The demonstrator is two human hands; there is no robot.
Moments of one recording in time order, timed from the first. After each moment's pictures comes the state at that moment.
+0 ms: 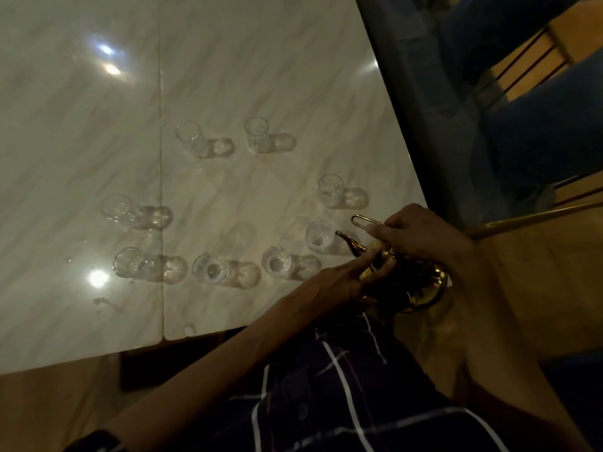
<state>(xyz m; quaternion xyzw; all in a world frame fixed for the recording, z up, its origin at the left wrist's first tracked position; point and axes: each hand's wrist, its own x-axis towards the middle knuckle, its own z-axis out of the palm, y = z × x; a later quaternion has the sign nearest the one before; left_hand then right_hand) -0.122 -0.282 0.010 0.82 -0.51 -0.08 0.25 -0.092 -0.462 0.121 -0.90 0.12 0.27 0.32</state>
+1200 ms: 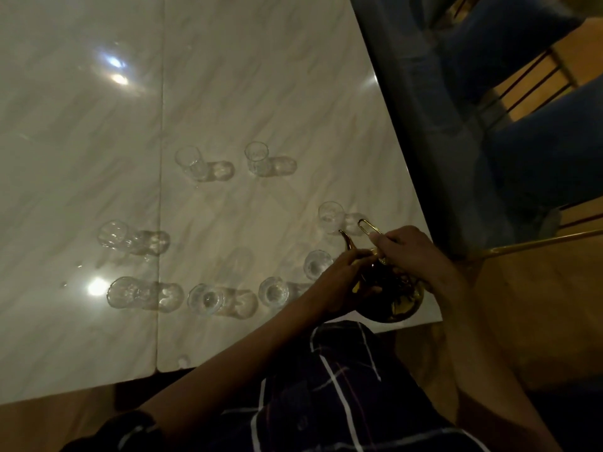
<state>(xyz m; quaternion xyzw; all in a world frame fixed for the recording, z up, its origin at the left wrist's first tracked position) -0.058 -0.321 -0.020 0.82 -0.35 -0.13 0.44 -0.048 -0.475 0.090 -0.88 0.19 0.22 0.37</state>
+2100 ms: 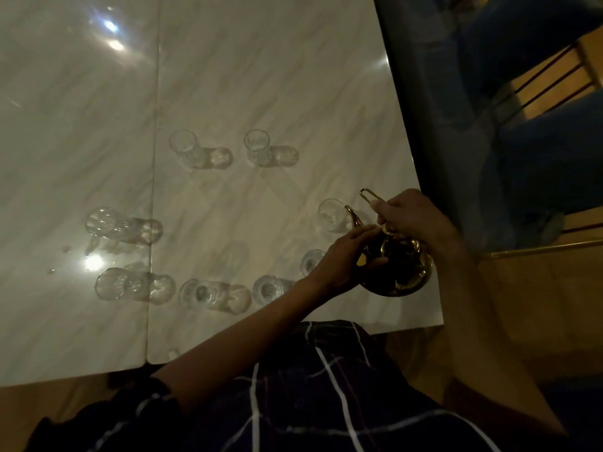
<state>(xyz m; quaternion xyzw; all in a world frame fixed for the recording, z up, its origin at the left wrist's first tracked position) -0.011 -0.347 -0.017 0.80 -0.28 -0.13 0.52 0.027 -0.483 0.104 -0.88 0.20 0.24 0.35</state>
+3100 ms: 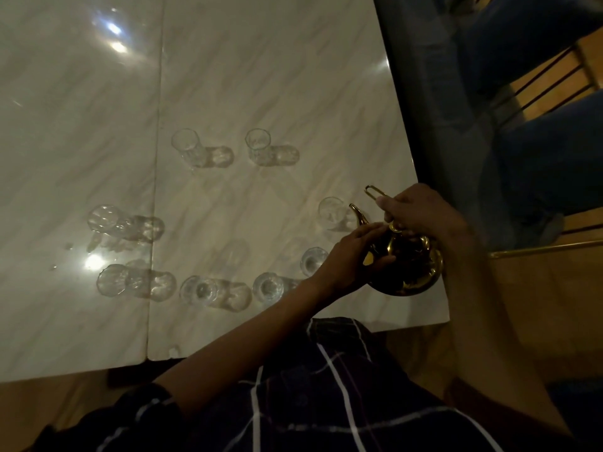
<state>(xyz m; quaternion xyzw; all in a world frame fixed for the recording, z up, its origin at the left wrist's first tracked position) -0.020 -0.352 -0.002 0.80 -0.28 -0.12 0.52 0.023 -0.488 0.120 -0.89 0.19 0.25 0.33</state>
